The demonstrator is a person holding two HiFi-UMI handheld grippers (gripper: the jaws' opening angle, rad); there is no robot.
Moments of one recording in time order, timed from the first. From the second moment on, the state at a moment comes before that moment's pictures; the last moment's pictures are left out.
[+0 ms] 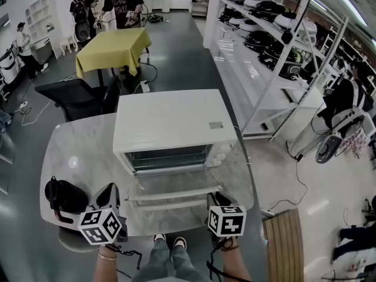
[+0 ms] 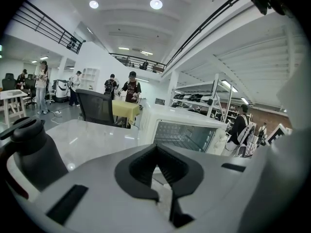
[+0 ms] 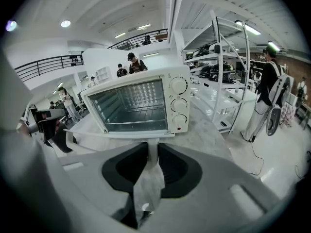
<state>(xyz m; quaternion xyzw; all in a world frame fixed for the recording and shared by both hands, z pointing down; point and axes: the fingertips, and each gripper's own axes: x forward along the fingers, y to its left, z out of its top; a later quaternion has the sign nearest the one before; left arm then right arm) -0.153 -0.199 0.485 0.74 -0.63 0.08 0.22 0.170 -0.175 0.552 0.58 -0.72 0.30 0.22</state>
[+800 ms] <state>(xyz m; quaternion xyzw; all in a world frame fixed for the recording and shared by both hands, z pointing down) -0.140 -0.183 0.501 0.73 -0.63 0.09 0.24 0.172 -0.153 0.577 0.57 -0.72 0.31 0.24</state>
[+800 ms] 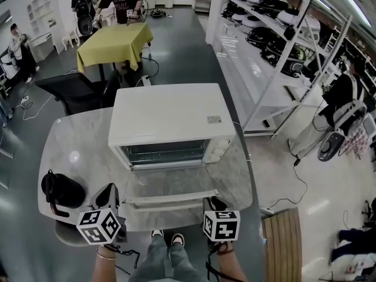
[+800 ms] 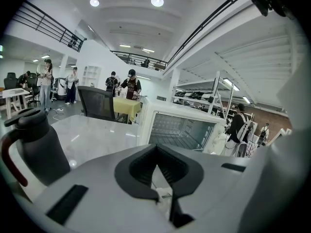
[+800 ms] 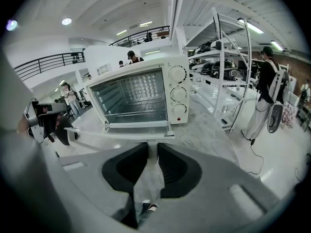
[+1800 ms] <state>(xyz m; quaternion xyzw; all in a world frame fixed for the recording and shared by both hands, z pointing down) -0.131 -0.182 0.531 0.72 -0.63 0.12 0.25 0.173 -0.126 0.625 0.55 -0.72 0.33 0.26</state>
